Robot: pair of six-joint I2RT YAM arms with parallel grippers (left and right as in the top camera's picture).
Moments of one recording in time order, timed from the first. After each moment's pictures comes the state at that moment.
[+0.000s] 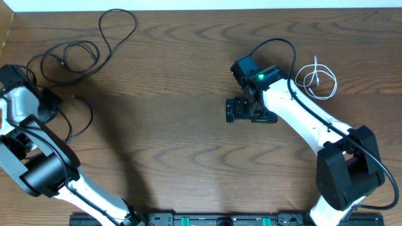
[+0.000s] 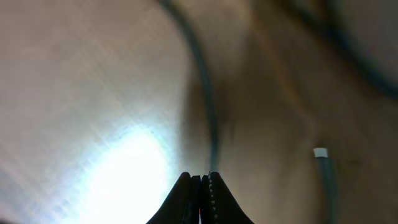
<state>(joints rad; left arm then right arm) 0.67 2.05 1.50 -0.68 -0.01 -0.23 0.52 1.85 1.40 -1.05 -0.07 0.54</state>
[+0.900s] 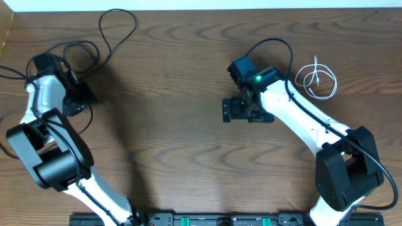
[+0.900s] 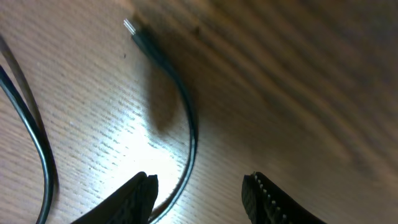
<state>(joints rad) 0.47 2.02 1.44 -0.79 0.05 -0.11 0.53 1.85 1.40 -1.02 -0.08 0.54</state>
